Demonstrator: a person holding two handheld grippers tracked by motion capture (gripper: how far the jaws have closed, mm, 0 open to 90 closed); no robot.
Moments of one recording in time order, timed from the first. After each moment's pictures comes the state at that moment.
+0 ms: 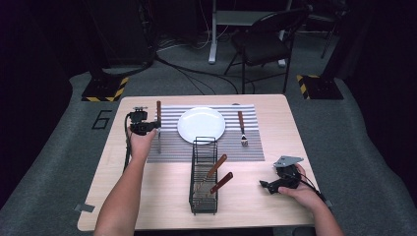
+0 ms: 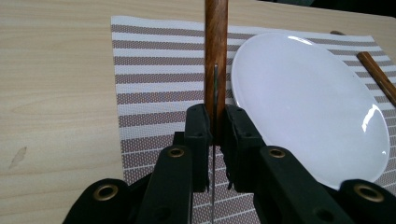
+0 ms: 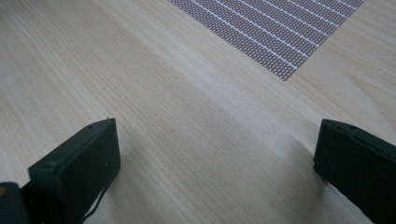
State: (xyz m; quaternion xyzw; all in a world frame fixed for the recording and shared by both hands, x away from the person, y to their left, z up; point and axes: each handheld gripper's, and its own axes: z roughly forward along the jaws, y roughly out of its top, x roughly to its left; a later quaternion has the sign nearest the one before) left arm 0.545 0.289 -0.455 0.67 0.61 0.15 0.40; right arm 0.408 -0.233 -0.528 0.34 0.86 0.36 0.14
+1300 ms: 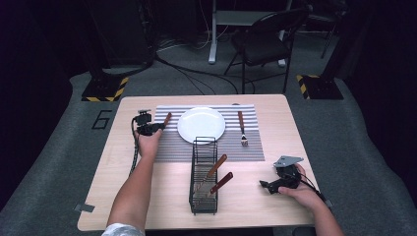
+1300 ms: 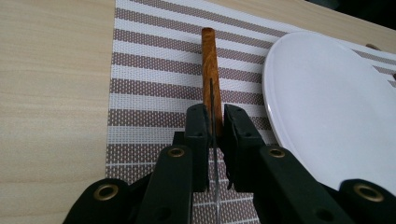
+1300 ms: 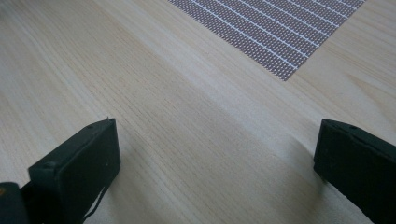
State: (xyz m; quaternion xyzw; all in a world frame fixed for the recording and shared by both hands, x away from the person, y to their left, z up) left arm 0.571 0.282 -0.497 0.62 0.66 0.13 0.40; right arm 0.408 -0.233 -0.528 0.34 0.86 0.36 0.14
